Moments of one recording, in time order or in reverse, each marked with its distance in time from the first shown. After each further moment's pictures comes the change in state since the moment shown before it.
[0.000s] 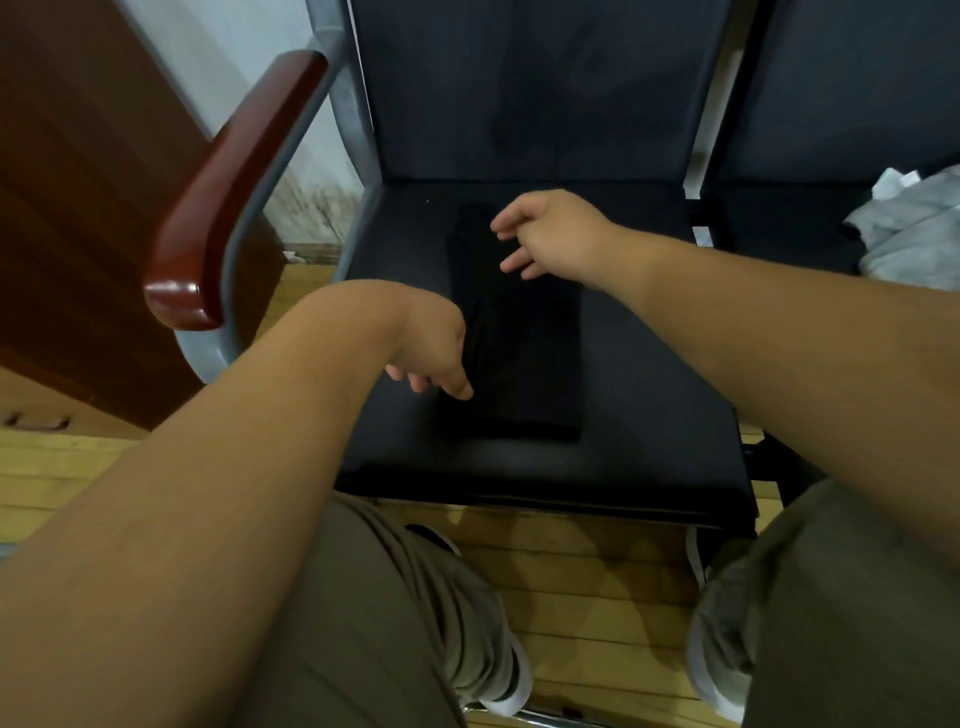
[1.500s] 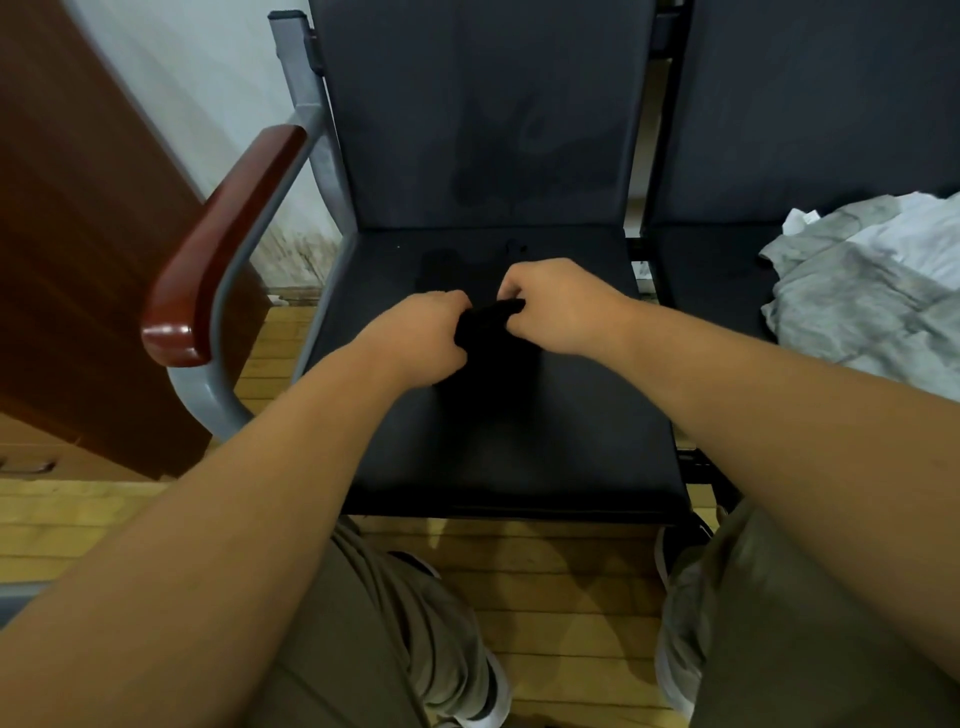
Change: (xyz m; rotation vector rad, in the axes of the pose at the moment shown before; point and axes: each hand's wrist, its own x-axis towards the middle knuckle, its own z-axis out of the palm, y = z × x) left_hand 0.001 0.033 0.009 -0.127 0.640 0.166; right_hand -0.100 -0.007 -0.033 -0.547 0.047 -0.153
